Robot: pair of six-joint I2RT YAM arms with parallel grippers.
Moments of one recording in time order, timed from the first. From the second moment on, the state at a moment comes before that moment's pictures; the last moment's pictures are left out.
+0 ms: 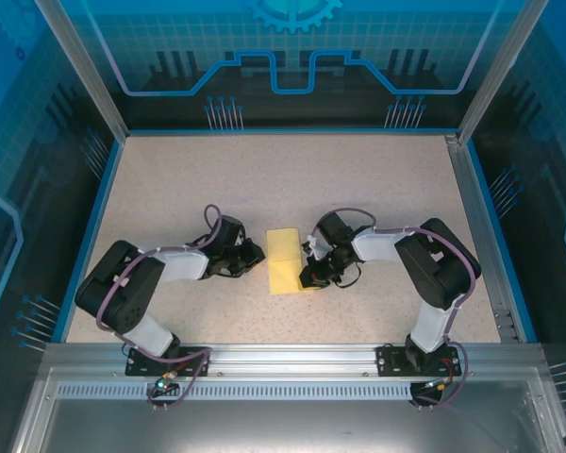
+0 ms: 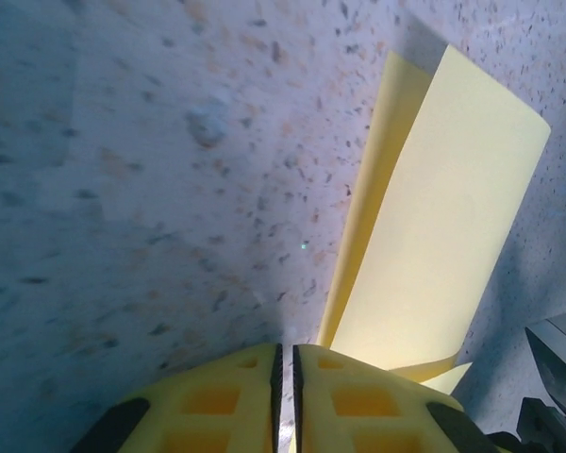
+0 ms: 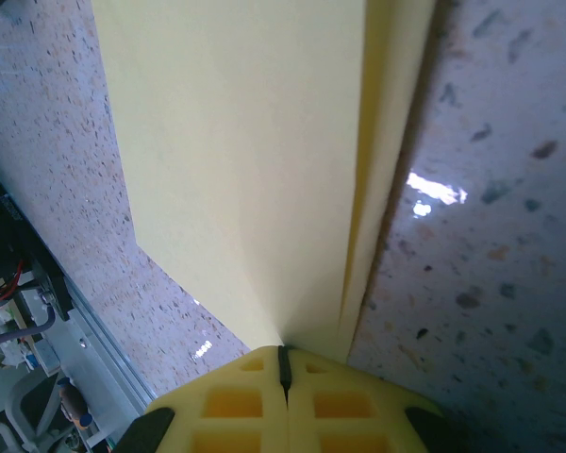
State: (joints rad) left arm -0.43 1.57 0.58 0.07 0.30 -1.04; right arm 0.59 1.80 0.85 -0.37 -0.71 0.46
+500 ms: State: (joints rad) left arm -0.55 1.53 0.69 0.03 0.42 -1.00; right arm 0.59 1.80 0.85 -0.37 -0.71 0.46
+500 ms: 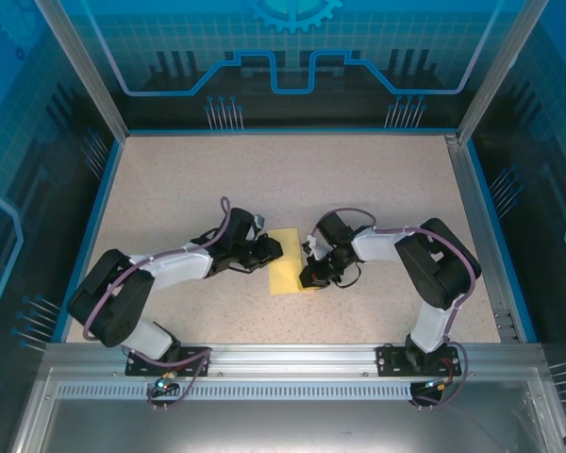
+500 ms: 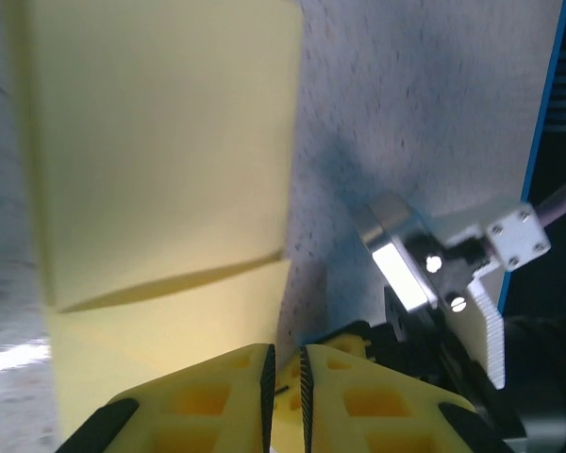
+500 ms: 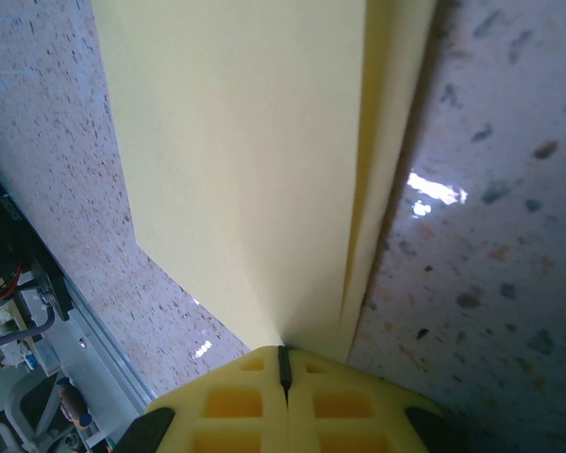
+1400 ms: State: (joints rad) left arm -0.57 1.70 0.70 0.05 0.41 -0.98; right arm 0.65 1.77 0.97 -0.43 -0.62 0.48
